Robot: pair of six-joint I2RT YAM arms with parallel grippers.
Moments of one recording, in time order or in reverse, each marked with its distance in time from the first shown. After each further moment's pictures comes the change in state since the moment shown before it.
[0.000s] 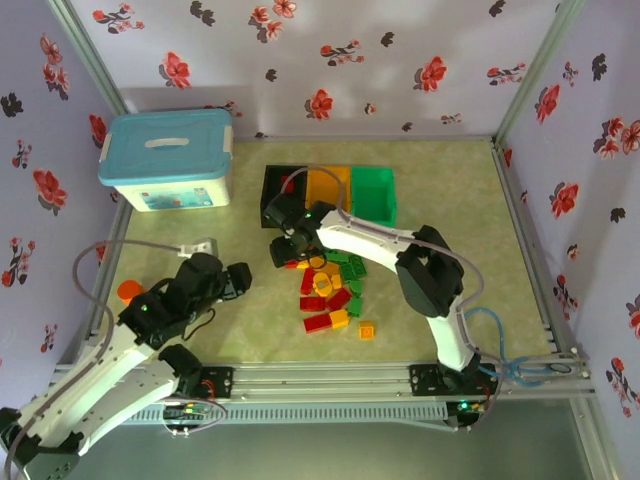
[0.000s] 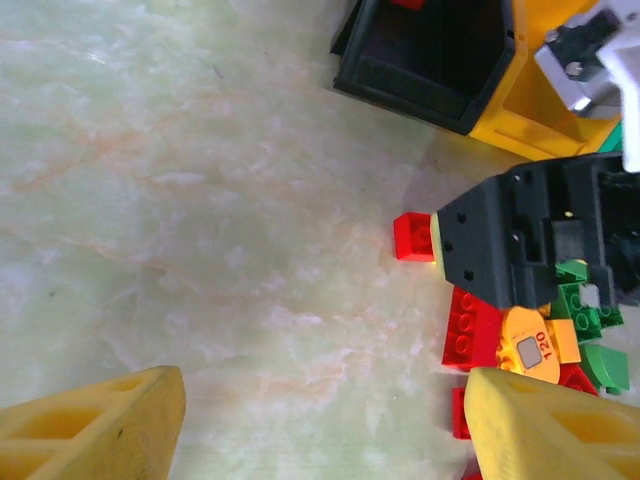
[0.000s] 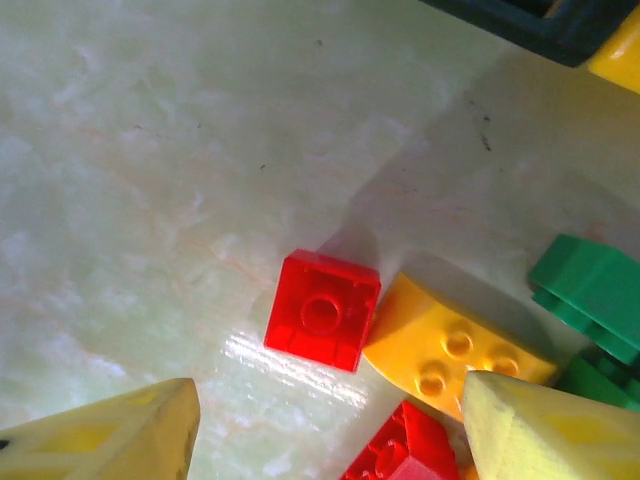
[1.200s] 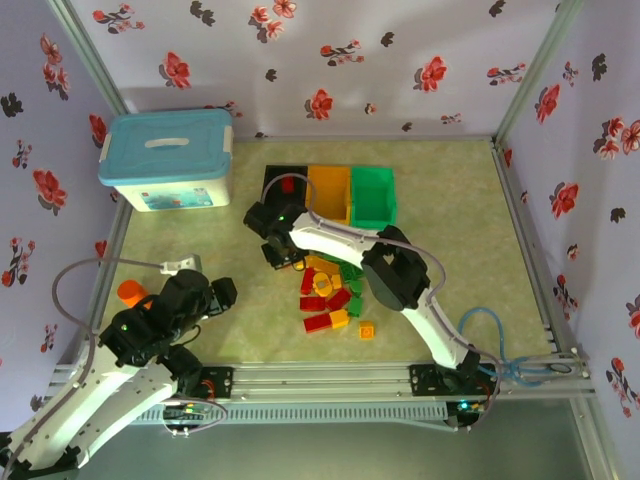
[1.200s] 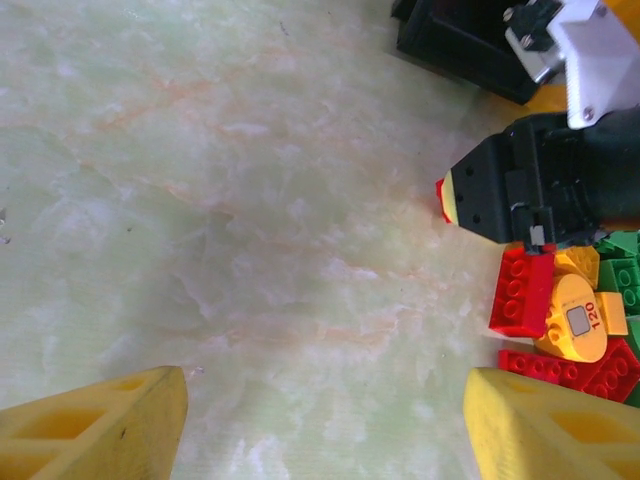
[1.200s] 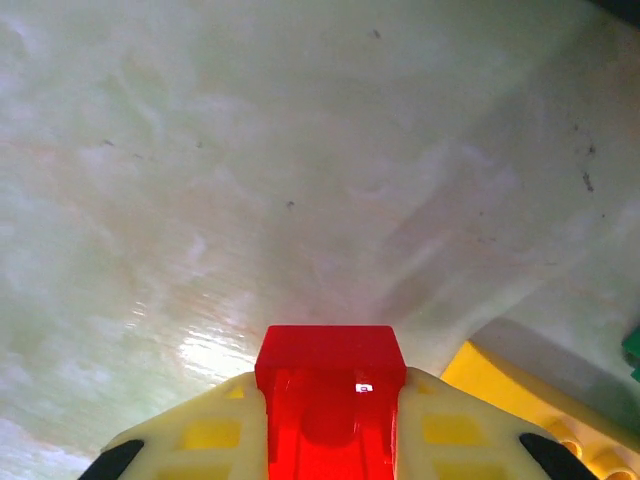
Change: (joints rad) left arm -0.002 -0.117 -0.013 -0.169 -0.011 -0.048; right arm 0.043 0.196 0.229 -0.119 0.069 0.007
